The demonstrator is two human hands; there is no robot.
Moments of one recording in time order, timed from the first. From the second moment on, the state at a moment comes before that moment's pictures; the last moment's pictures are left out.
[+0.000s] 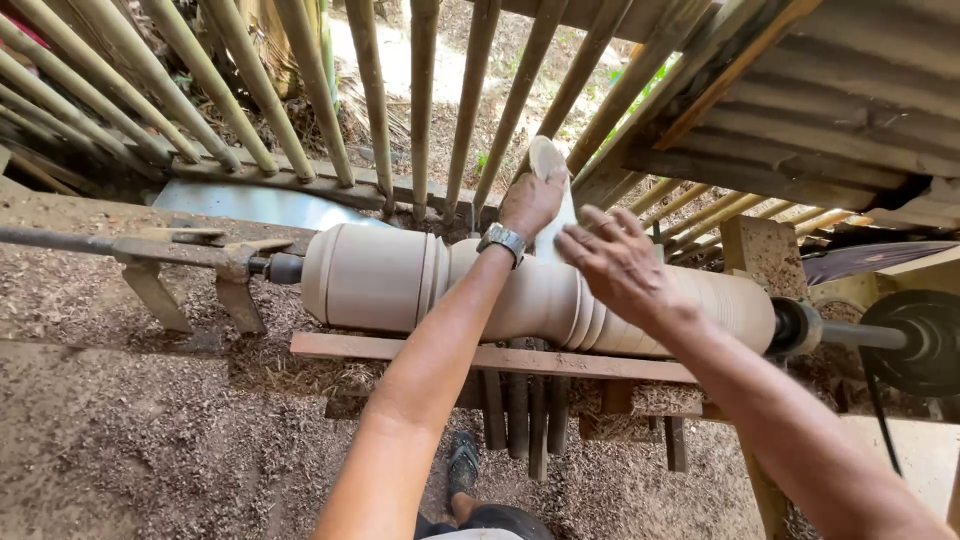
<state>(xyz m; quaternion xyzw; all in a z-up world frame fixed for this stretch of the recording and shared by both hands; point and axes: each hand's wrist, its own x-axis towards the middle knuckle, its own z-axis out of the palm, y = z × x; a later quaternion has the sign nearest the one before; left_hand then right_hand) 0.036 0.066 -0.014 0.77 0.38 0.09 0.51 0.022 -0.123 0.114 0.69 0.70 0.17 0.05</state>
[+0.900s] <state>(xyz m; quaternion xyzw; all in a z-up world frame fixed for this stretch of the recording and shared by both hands) 0.006 -0.004 -0.014 0.87 0.34 -0.01 0.34 -0.001 -0.133 0.073 0.73 0.67 0.03 0.11</state>
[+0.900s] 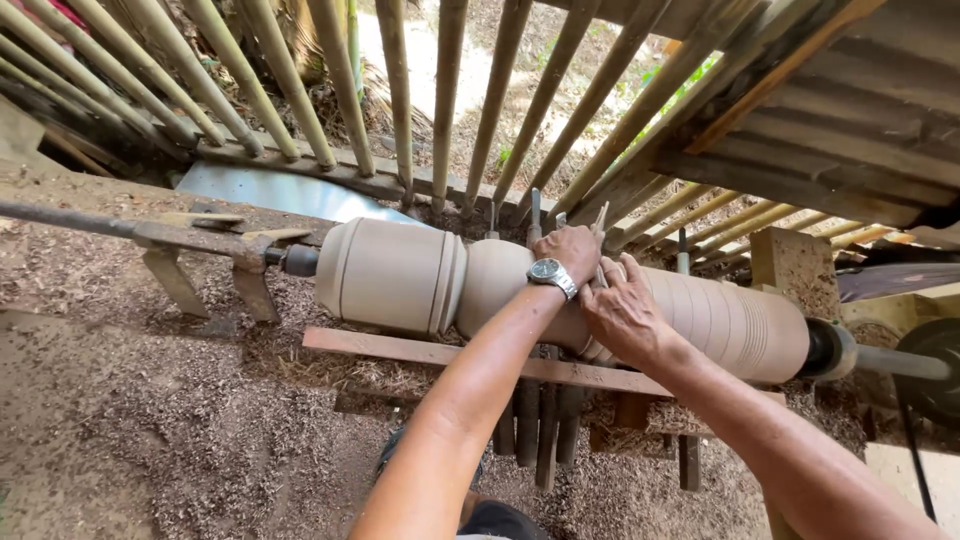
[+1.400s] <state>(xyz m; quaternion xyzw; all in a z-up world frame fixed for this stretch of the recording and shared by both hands) -0.023 0.072 -0.022 0.93 0.20 -0.04 0.29 -0.050 -0.098 0.048 0.82 0.54 -0.16 -0.09</state>
